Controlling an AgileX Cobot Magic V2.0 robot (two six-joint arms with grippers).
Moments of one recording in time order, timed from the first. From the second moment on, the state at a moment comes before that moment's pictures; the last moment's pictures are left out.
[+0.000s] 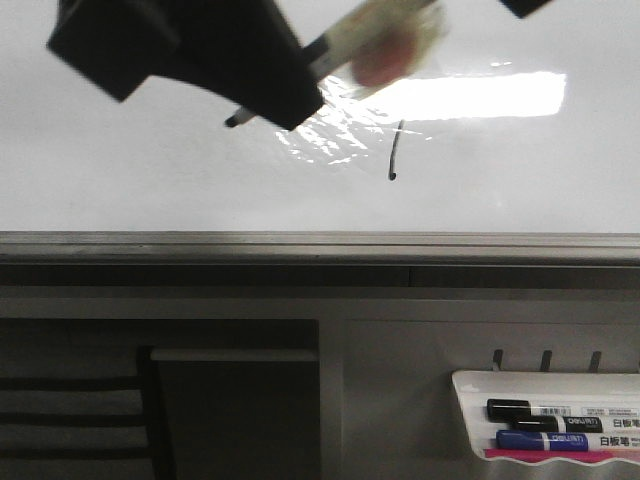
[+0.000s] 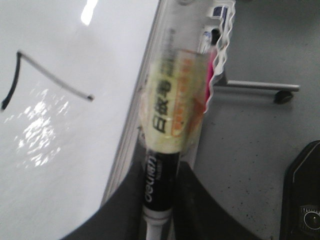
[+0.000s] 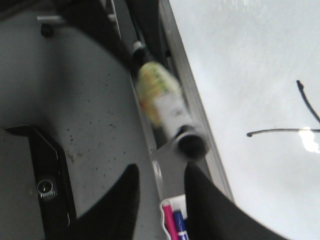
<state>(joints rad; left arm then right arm) -0.82 1.30 -1.01 -0.26 0.55 0.80 0.52 1.05 -1.04 0.38 0.93 -0.97</state>
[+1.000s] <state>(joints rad) -0.05 1.30 -0.90 -0.28 0.56 0.32 0.35 0.99 -1.04 0.28 1.00 -0.79</state>
